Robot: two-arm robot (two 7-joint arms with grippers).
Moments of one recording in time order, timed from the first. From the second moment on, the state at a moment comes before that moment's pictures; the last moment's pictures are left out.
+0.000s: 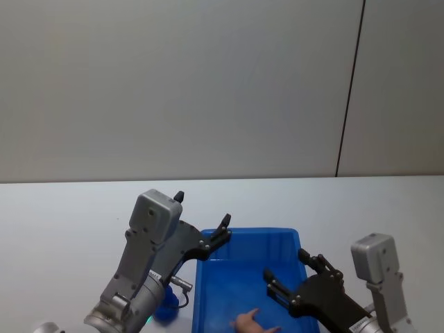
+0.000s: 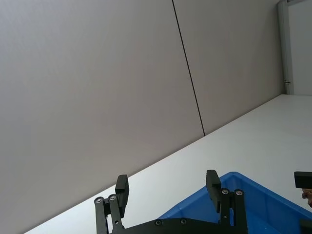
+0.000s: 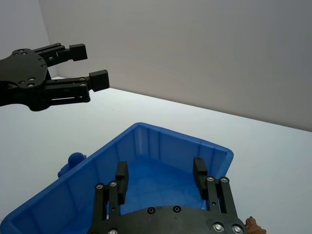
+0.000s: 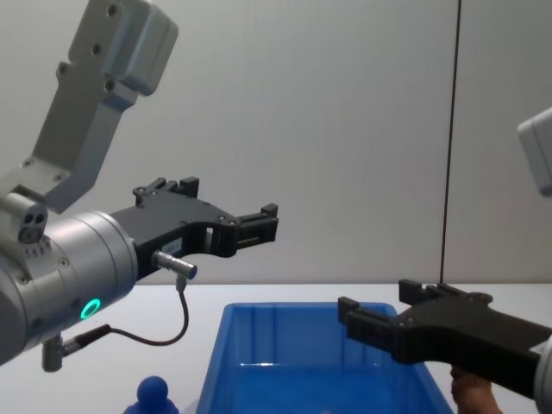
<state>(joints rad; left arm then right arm) -0.24 0.38 0.45 -1.63 -0.20 0.01 -0.01 0.04 0.17 -0.30 -1.61 0.16 0.05 0.28</state>
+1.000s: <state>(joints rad) -0.24 0.38 0.45 -1.63 -0.20 0.01 -0.01 -0.07 0.25 -0.26 -1.74 0.16 0.09 0.06</state>
